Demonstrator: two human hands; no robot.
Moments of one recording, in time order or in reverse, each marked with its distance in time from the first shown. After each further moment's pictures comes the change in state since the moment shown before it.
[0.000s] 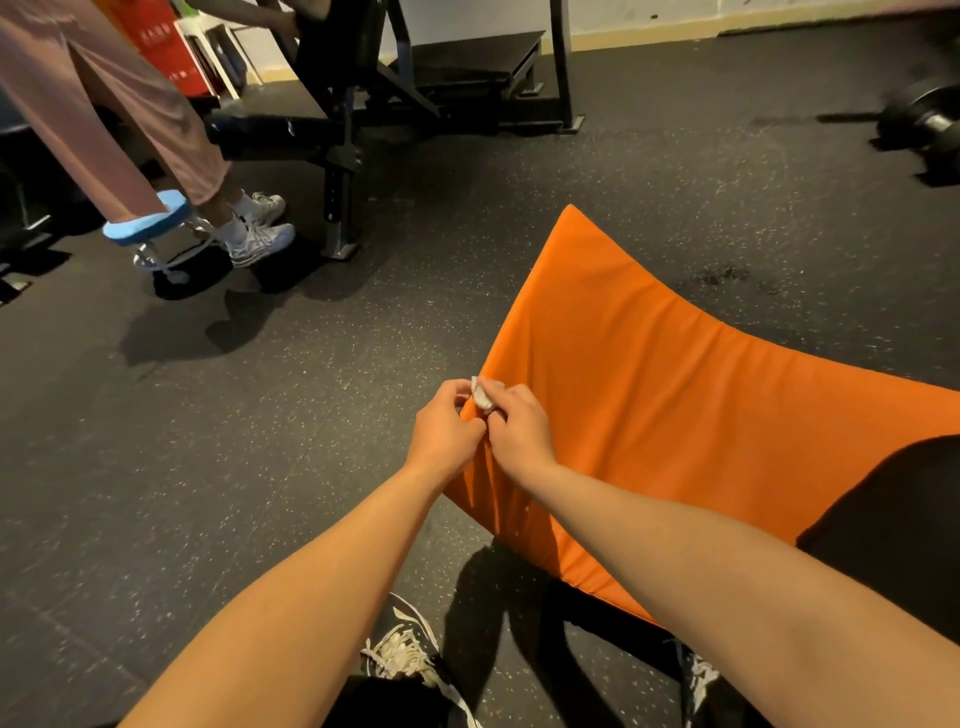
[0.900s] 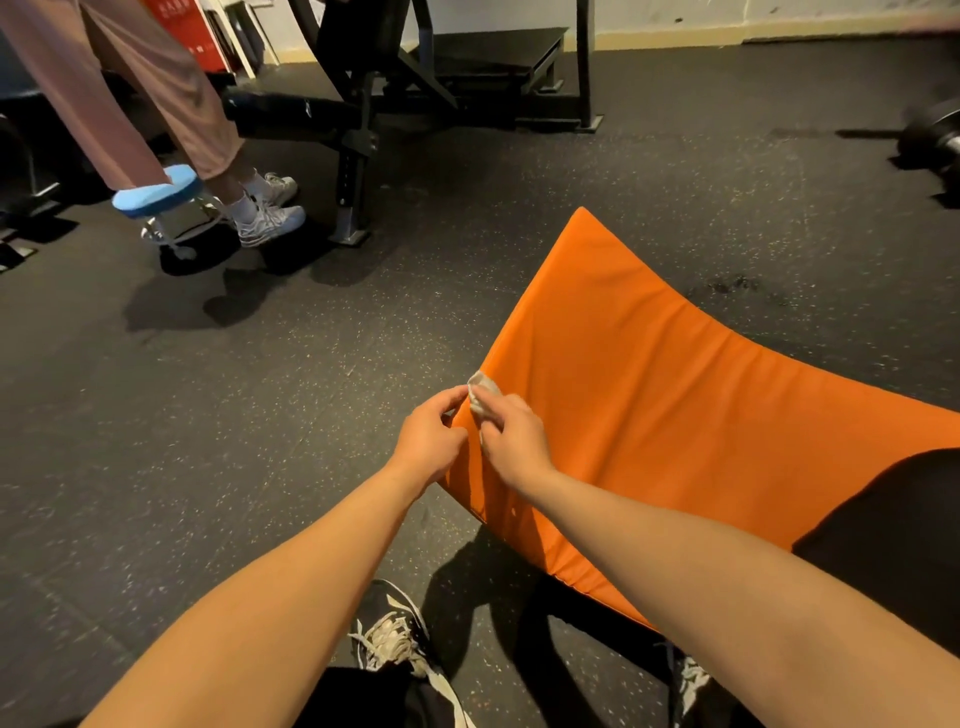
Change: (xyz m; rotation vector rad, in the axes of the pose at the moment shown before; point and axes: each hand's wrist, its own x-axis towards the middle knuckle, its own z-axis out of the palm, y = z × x) left_hand -0.005 -0.031 -0.013 -0.060 -0.065 -0.016; right_hand -0.016 -0.005 0.004 -0.012 -0.126 -0.036
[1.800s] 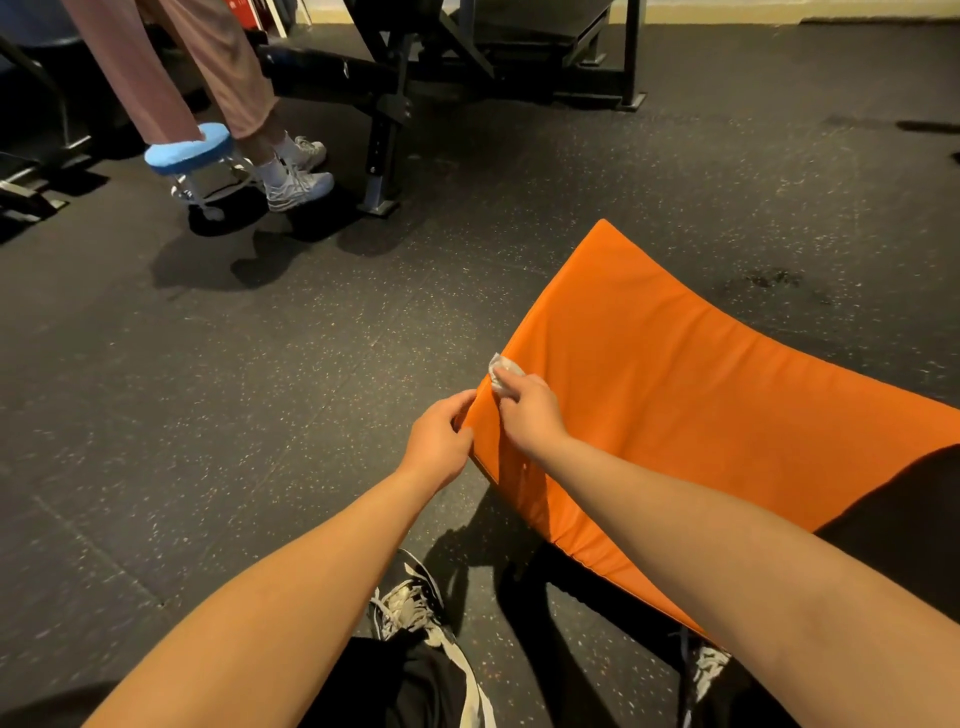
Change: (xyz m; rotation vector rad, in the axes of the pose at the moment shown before) left_hand -0.026 -0.032 -0.006 0.005 0.057 -0.052; right_hand 0.018 -0.001 0.020 -0.039 -0.073 0.090
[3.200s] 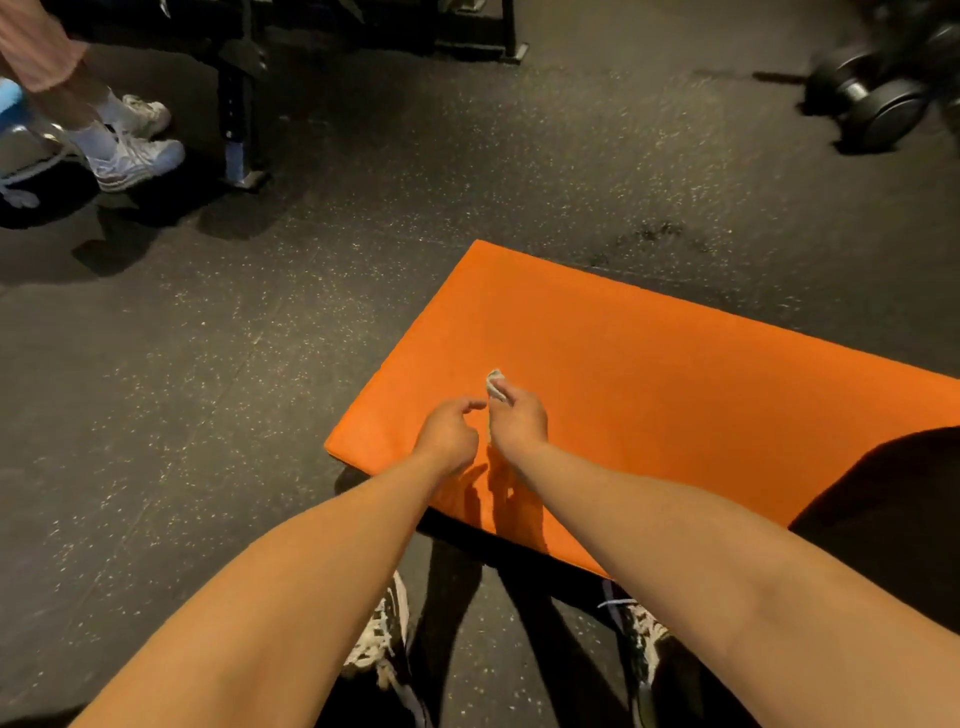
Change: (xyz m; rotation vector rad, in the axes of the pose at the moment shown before) left_hand 0.041 0.024 0.119 0.101 -0.294 -0.050; right_hand -0.012 0.083 -0.039 0.328 0.212 0.429
